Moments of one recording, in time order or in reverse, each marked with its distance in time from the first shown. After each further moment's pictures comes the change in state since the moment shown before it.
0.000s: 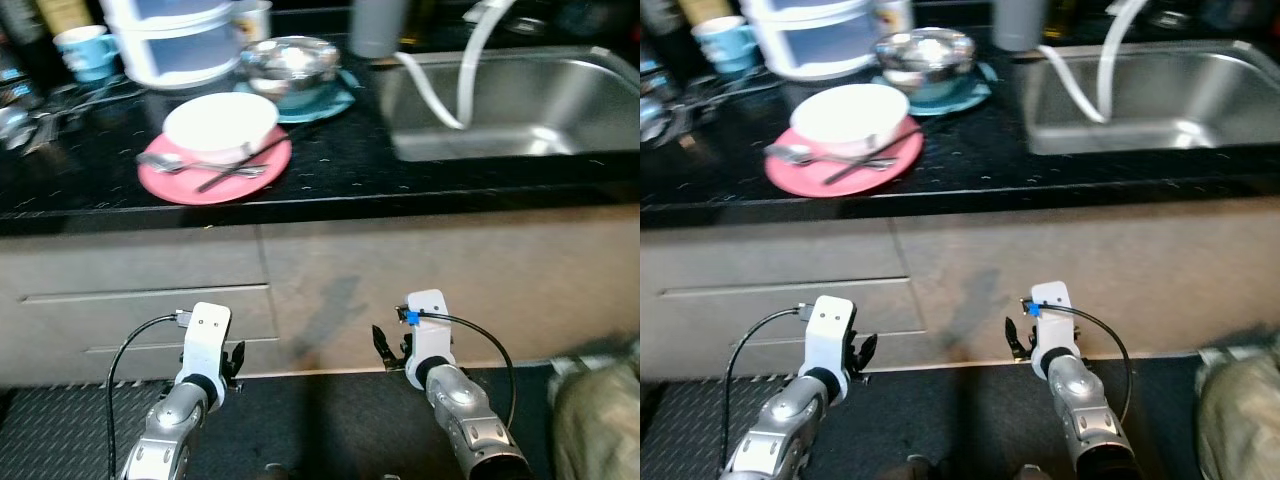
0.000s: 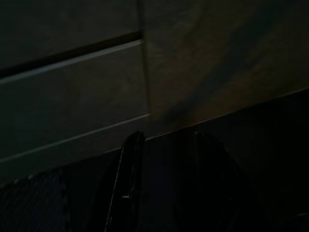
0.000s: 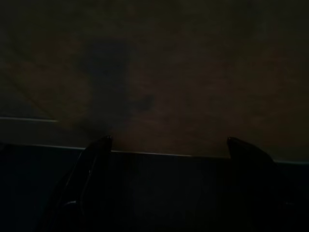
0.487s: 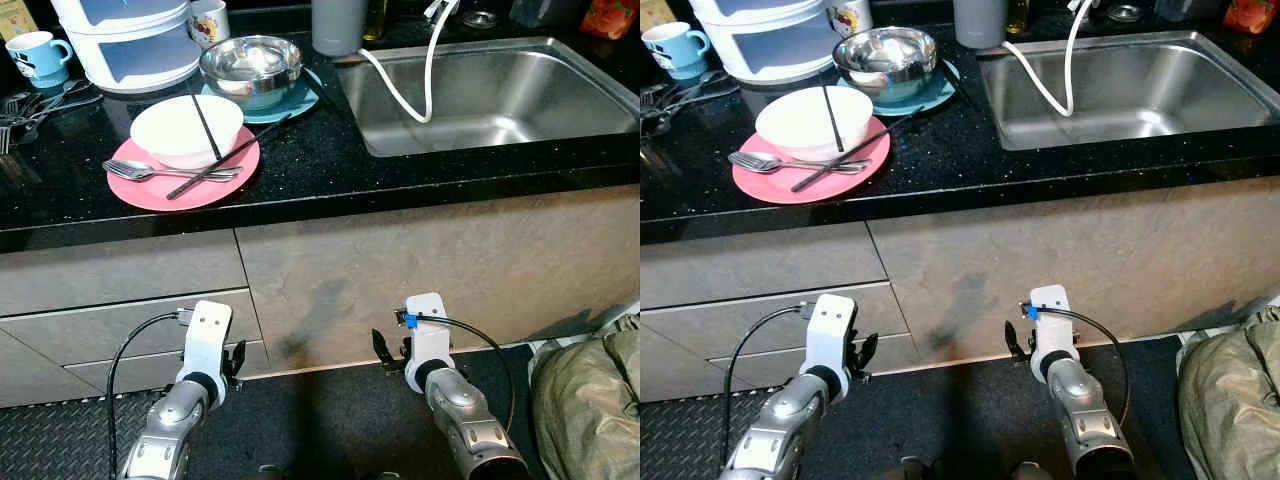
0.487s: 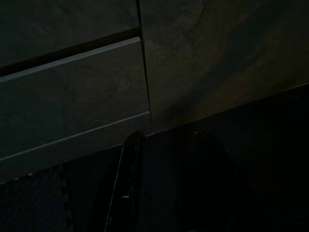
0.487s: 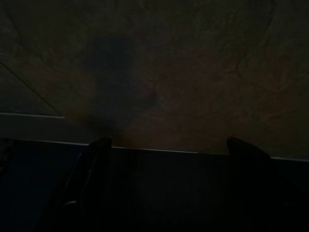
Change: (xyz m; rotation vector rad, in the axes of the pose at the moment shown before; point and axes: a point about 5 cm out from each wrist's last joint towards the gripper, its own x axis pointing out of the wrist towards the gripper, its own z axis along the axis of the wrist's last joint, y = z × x) left arm 0.000 0.002 -0.001 -0.004 0.012 0.017; right arm 0.001 0.006 0.000 0.003 0.002 0.024
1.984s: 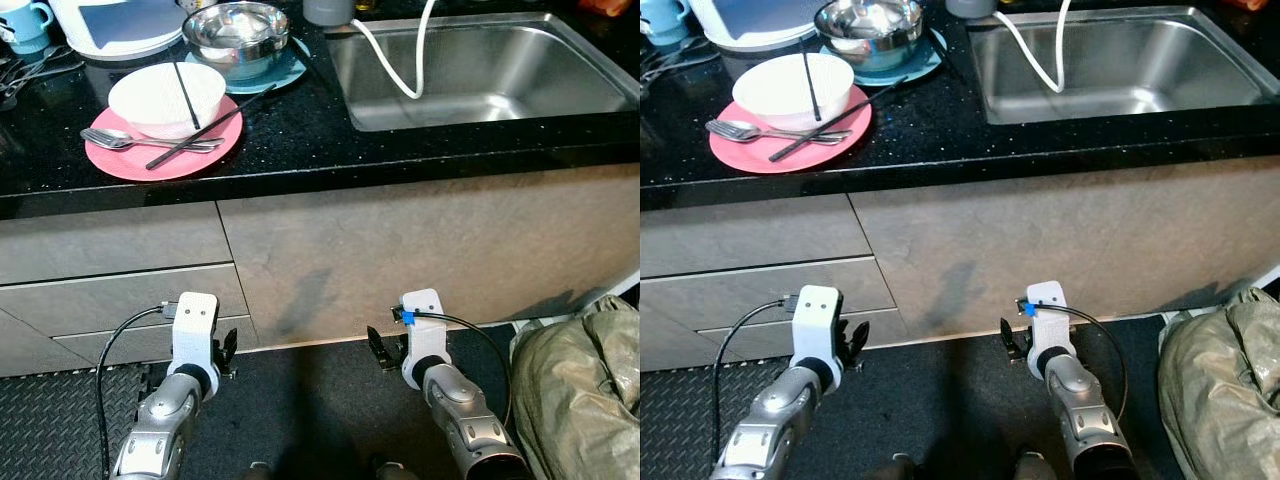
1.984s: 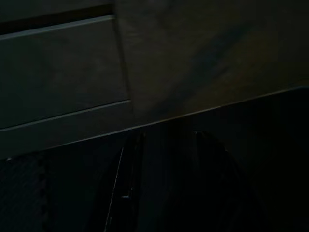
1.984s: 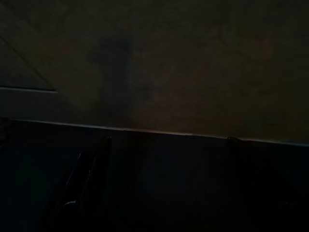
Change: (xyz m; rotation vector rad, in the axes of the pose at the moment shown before) left arm -0.001 0.002 0.011 -0.068 -0.046 0.022; right arm -0.001 -0.002 0.005 -0.009 -0.008 0.015
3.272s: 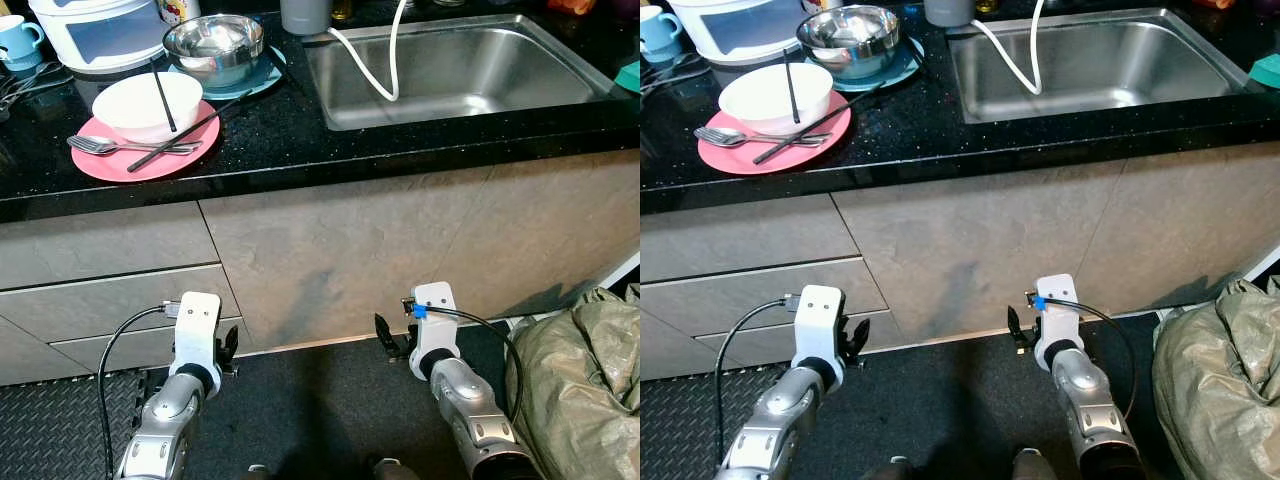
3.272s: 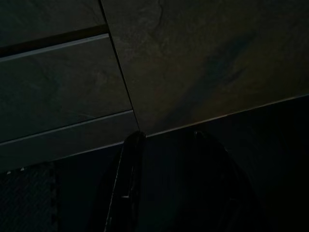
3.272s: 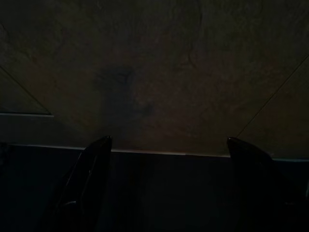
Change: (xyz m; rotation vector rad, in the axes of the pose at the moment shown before) left arm -0.001 0.004 0.003 0.030 -0.042 0.043; right arm -0.001 -0.005 0.014 0.014 -0.092 -0.008
